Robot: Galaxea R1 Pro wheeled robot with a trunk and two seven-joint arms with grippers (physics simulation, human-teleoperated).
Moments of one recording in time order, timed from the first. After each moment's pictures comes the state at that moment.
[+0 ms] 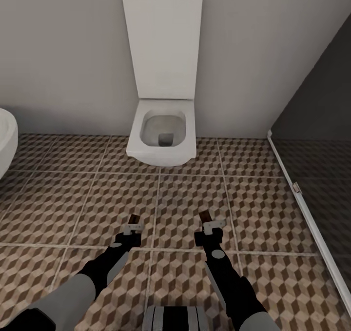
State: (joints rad) left arm -0.74 0.02 -0.47 -0.45 0.44 0.08 0.17; right arm -0.48 0.17 0.18 -0.93 0.12 0.20 -0.21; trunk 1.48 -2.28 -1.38
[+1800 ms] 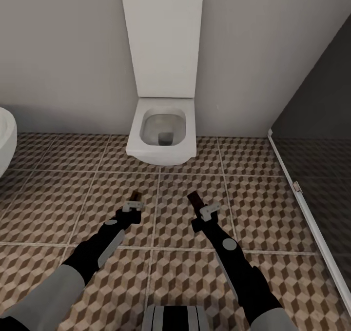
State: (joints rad) left arm -0.73 0.11 -0.47 -0.84 0.44 0.29 0.18; right arm -0.48 0.10 0.20 -1.12 0.20 0.11 0.14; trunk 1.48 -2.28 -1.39
